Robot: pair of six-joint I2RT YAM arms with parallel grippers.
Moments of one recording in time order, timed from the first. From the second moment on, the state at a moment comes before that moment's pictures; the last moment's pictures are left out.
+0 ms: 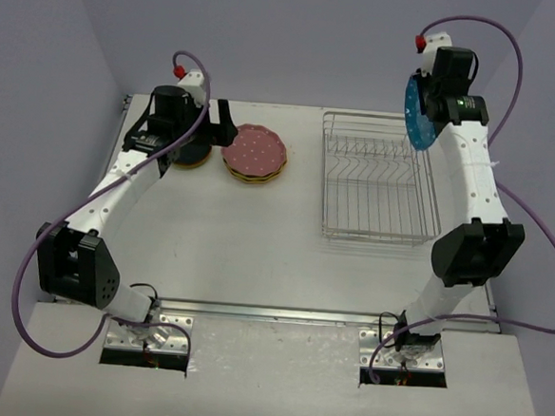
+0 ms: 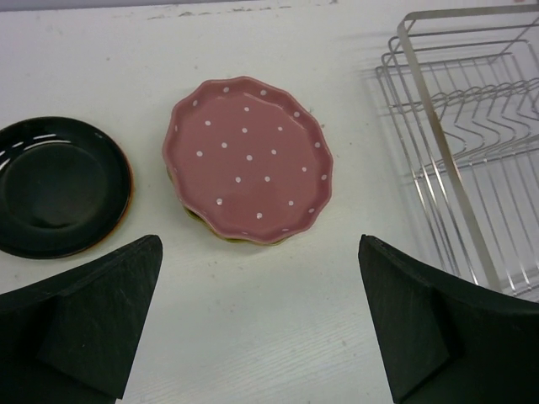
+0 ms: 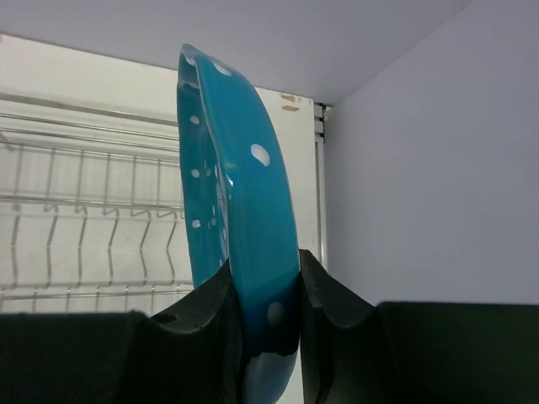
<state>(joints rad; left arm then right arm) -0.17 1.45 1.29 -0.29 0.16 -0.18 0.04 1.81 1.93 -0.62 0.32 -0.36</state>
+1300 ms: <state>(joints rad) -0.21 1.54 1.13 -0.02 0.90 -0.45 0.22 1.69 1.48 -0.45 -0.90 0.37</state>
